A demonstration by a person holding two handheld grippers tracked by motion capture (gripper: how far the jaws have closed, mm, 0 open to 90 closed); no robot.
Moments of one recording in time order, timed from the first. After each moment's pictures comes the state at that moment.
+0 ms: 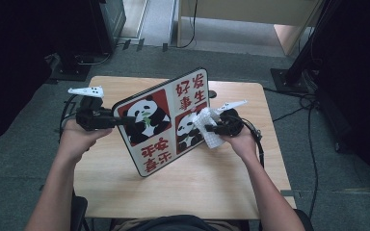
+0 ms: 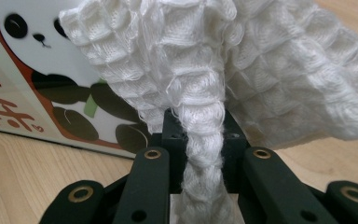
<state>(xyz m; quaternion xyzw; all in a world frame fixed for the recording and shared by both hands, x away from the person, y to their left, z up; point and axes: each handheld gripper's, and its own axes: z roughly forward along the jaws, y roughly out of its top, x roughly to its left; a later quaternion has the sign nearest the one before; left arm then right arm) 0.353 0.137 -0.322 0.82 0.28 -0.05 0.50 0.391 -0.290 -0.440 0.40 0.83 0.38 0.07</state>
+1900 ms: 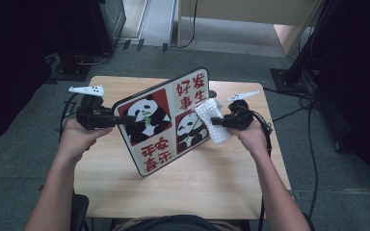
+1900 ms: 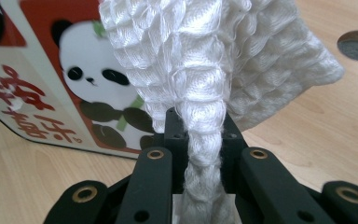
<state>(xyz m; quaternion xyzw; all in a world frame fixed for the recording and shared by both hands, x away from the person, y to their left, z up) 0.356 0.137 -0.321 0.82 0.29 -0.05 0.50 0.387 -0.305 -0.388 0.42 0.82 0.39 0.05</state>
